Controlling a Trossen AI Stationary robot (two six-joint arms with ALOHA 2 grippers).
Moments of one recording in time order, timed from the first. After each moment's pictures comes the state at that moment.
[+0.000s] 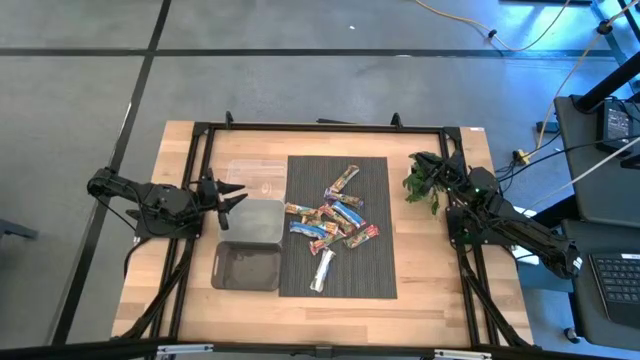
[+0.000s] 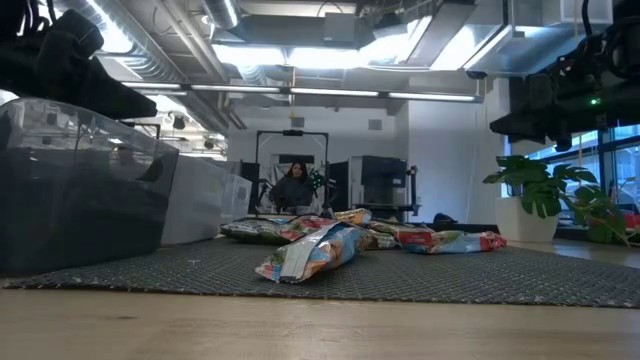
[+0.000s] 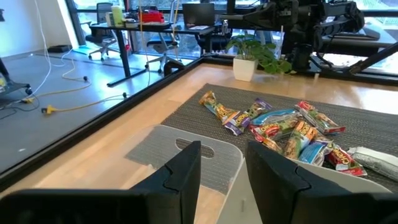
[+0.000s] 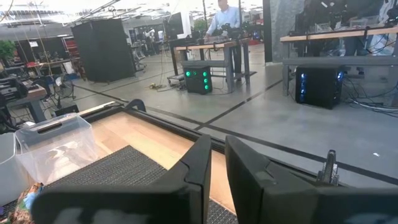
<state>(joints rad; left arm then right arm) -0.32 0.00 0.11 -0.31 -0.75 -0.19 -0.59 0.05 0.01 0.05 0.17 0.16</state>
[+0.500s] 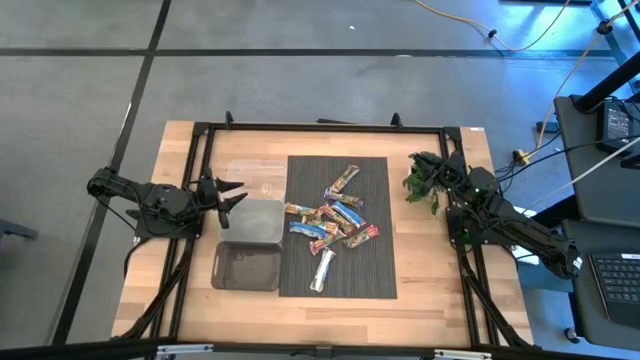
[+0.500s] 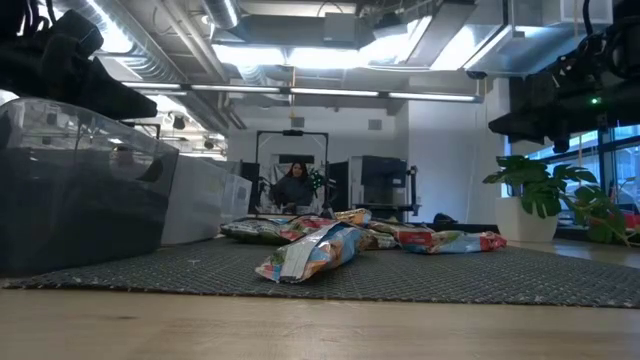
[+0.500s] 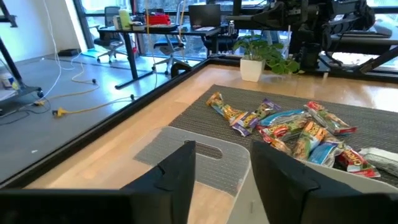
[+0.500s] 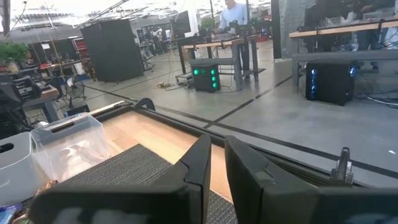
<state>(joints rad) -0.32 0.00 0.11 -0.31 -0.78 -0.16 -0.59 0.05 0.01 0.05 0.13 0.18</state>
